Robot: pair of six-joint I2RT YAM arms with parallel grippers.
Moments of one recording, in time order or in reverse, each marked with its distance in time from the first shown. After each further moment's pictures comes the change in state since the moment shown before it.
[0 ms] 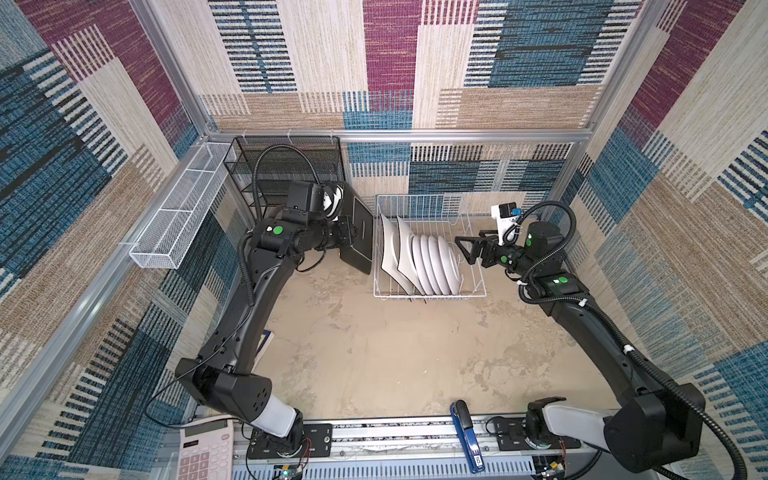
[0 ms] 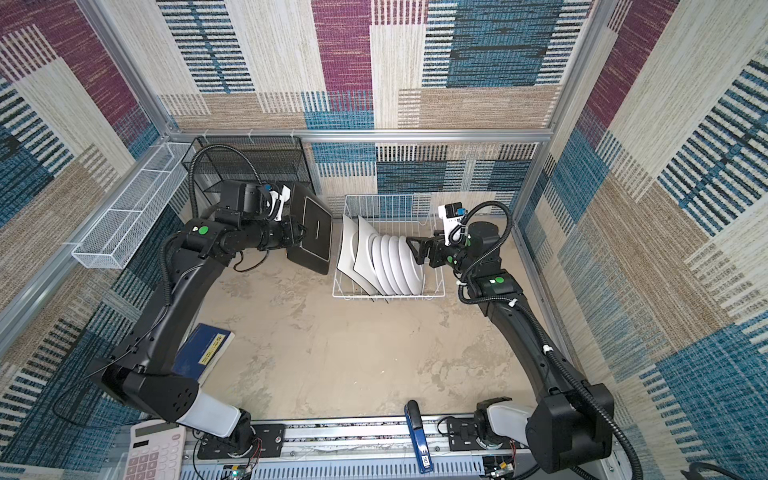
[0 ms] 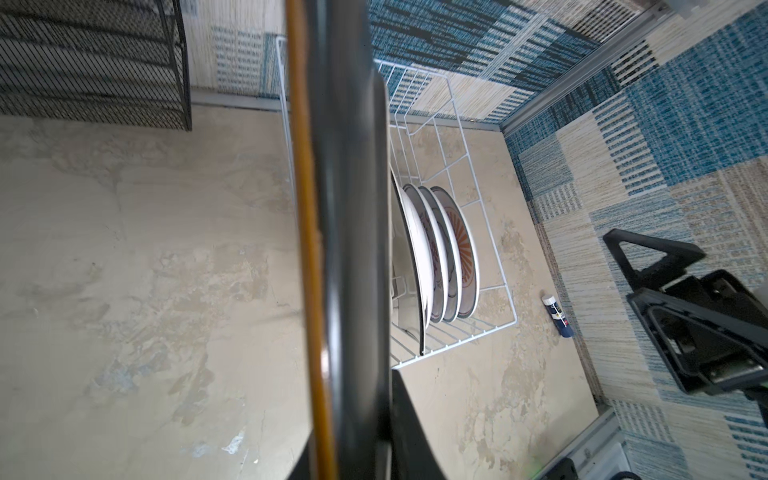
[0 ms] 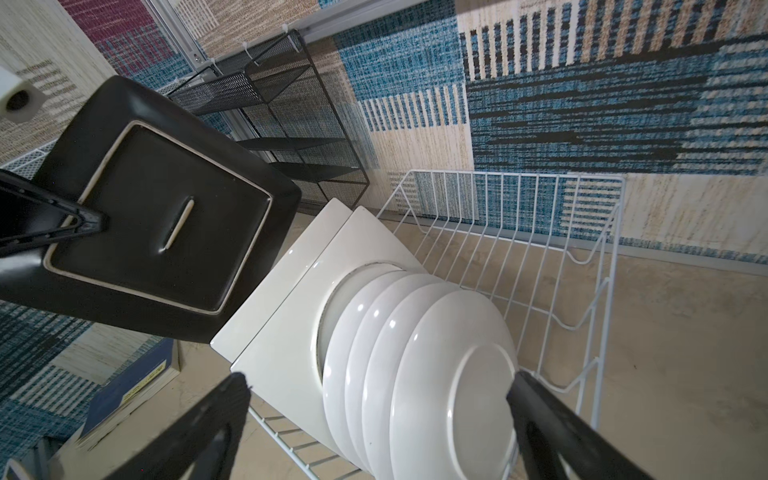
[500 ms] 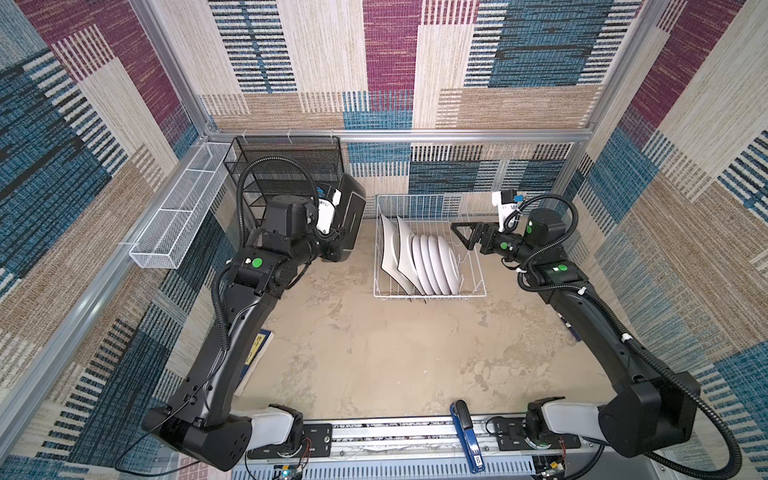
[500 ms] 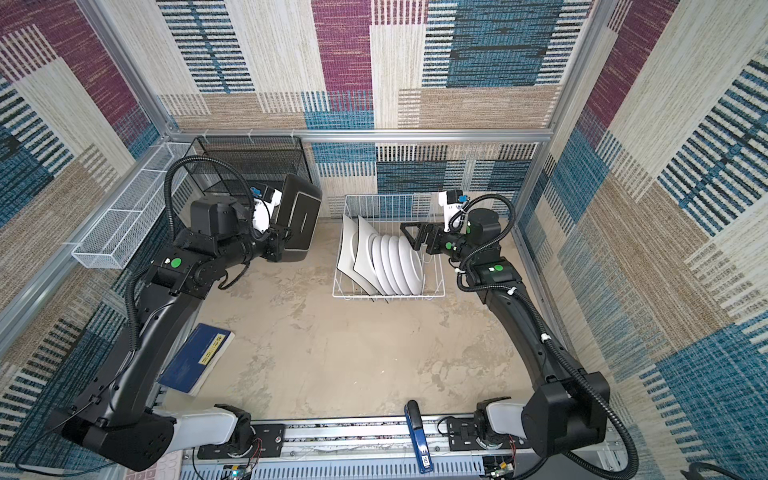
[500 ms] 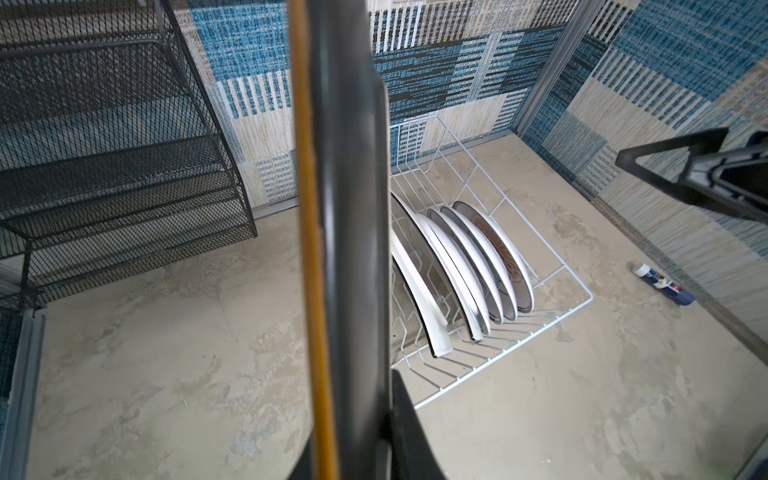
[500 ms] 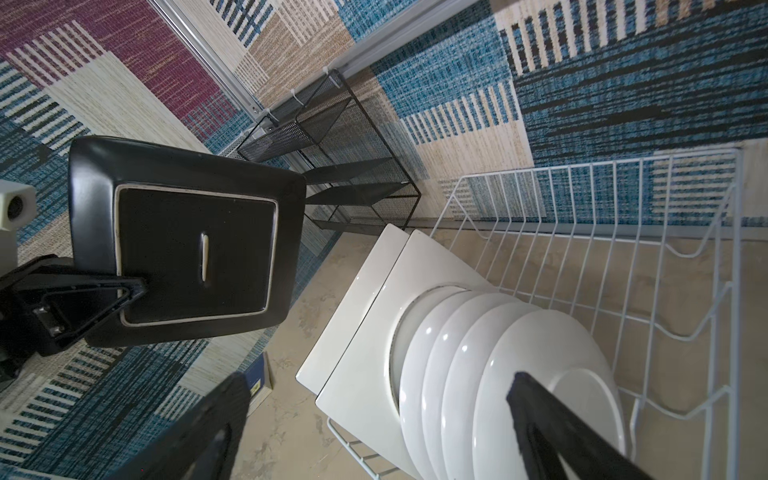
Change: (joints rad) left arm -0.015 -0.220 -0.225 0.190 -0.097 0.364; right arm 0.001 0.073 0.124 -0.005 -0.120 0.226
